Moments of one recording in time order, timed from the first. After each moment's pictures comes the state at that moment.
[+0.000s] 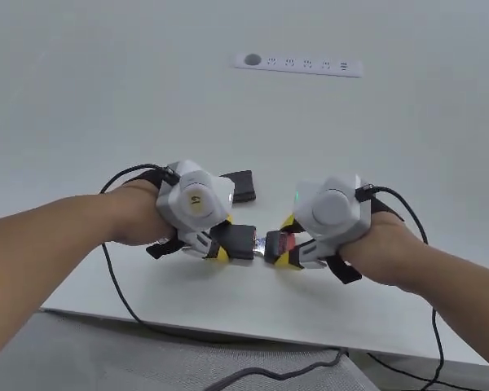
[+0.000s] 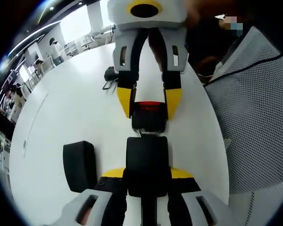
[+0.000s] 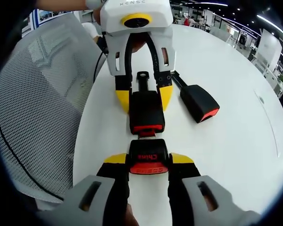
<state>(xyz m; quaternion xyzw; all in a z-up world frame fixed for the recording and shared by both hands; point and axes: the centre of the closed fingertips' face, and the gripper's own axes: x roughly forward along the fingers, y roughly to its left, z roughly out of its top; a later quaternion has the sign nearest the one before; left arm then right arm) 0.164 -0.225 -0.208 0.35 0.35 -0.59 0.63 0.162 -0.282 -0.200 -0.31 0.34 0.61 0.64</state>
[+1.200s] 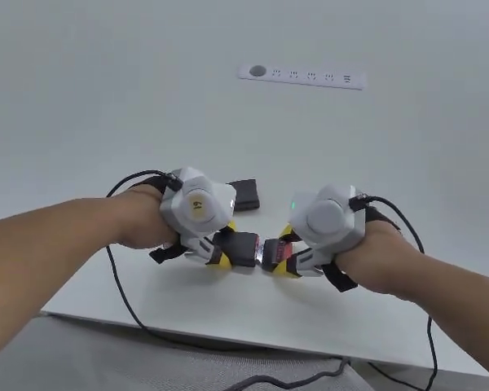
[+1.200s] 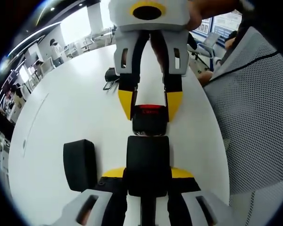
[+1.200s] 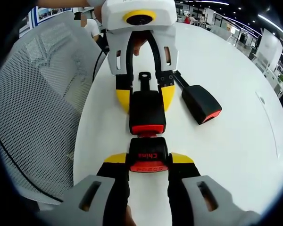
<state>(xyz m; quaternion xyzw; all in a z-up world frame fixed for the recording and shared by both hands) 0.164 -0.225 -0.203 0.35 0.35 -0.60 0.63 0.163 -0.279 -0.202 -0.32 0.35 0.61 0.64</state>
